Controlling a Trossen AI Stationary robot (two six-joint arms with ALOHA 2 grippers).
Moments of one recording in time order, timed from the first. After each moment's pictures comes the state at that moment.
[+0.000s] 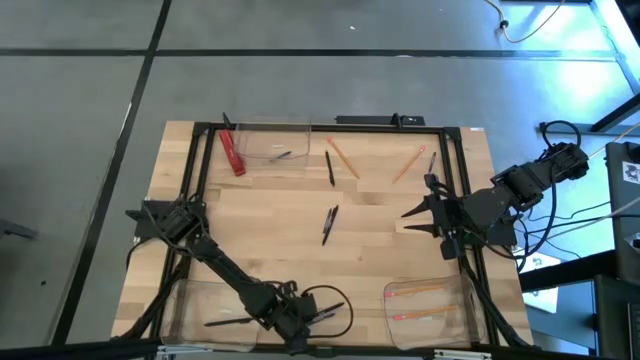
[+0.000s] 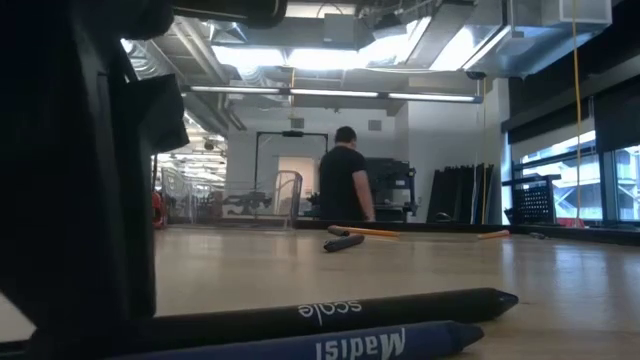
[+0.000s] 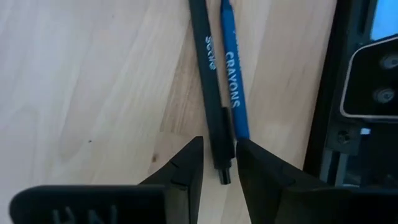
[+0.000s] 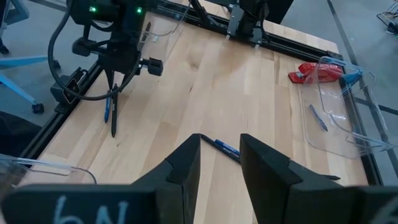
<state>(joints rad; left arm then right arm) -0.68 2.13 1.49 -0.47 -0.22 -0.96 0.53 0.97 1.21 -0.84 0.37 0.02</state>
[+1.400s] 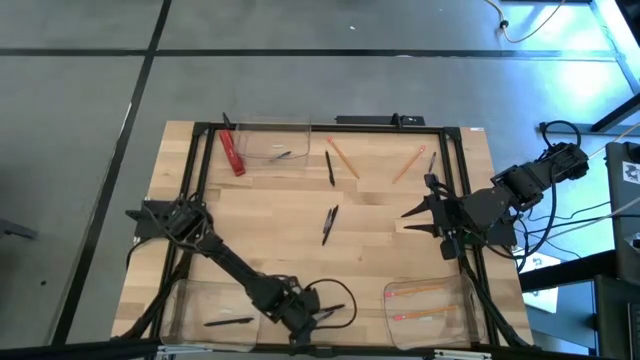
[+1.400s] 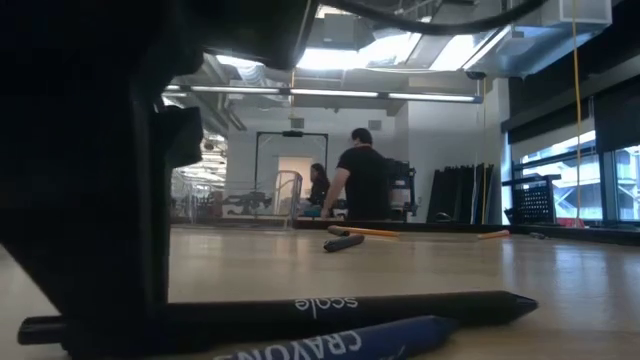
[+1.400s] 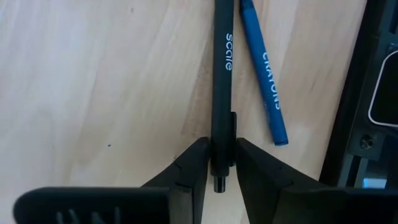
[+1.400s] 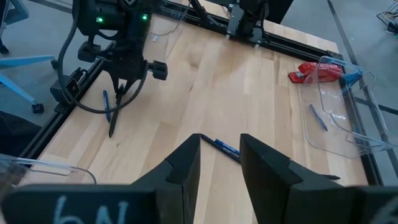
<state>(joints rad) -0.62 2.17 1.50 -0.55 -0.14 -0.95 0.53 0.97 1.21 -0.84 0.37 0.02</state>
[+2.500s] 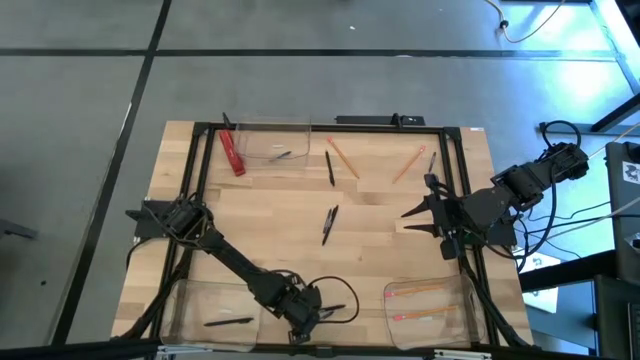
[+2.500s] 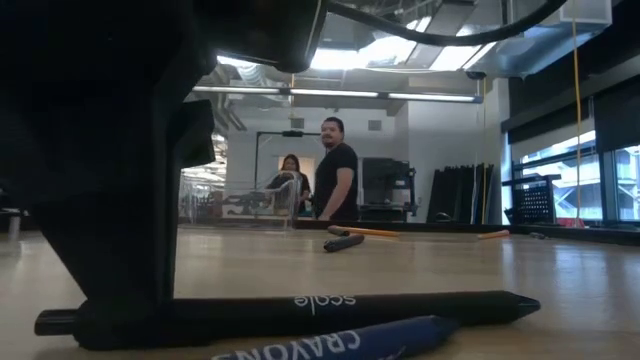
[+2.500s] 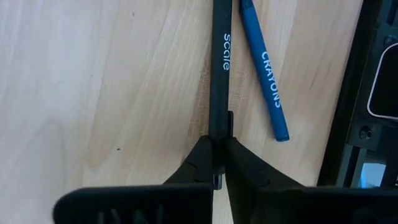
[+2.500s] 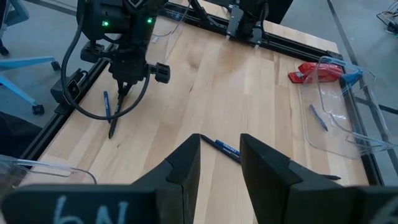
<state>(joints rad) -0.59 2.16 1.50 -0.56 -0.08 -0.89 0.53 0.97 1.21 -0.84 0.37 0.02</state>
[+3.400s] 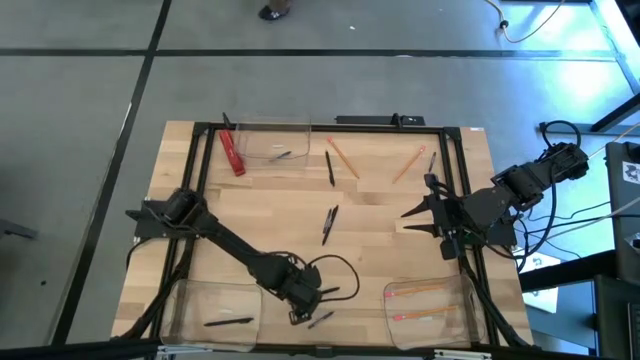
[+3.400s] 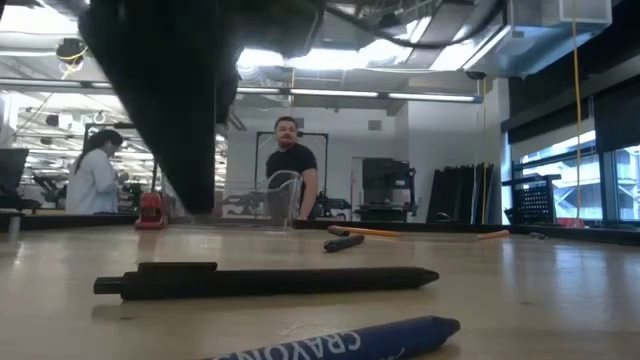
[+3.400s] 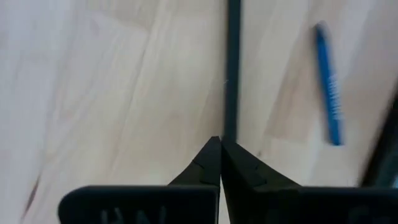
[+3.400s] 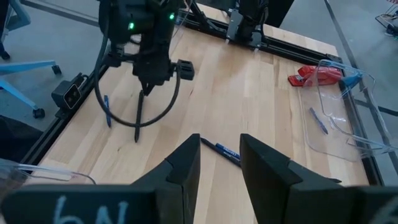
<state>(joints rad) -0.52 2.03 1.49 -0.72 -0.10 -0.86 0.53 0.97 1.21 -0.83 0.37 0.02</state>
